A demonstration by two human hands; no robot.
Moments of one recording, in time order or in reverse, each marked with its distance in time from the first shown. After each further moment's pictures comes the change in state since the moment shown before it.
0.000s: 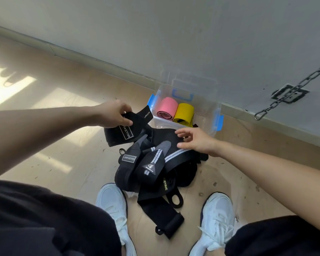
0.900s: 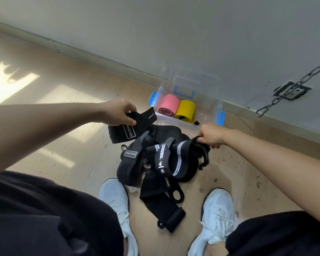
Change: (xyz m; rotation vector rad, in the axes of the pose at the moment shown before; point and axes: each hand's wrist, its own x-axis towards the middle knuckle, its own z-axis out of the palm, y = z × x) left_hand -0.006 0.008 0.003 0.027 -0.074 0.033; right_hand -0.005 -0.010 -0.037 -0.835 -0.104 0.209
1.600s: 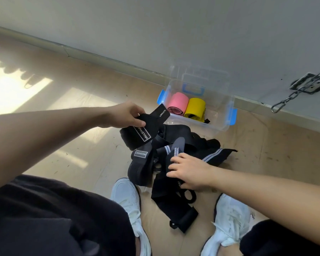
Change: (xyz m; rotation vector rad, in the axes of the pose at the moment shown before) left_hand -0.009 -0.006 0.003 -0.297 -0.076 -0.039; right_hand -0.005 -0.069 0.117 -0.585 0.210 -0.809
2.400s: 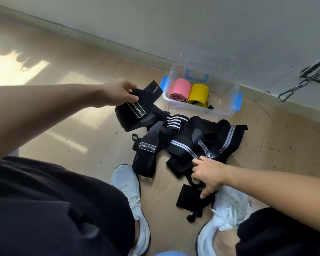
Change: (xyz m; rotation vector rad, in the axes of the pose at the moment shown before) left_hand 0.004 -0.012 -0.013 -0.052 0.146 -0.052; right_hand -0.039 0.000 0.046 0.113 -0.412 0.056
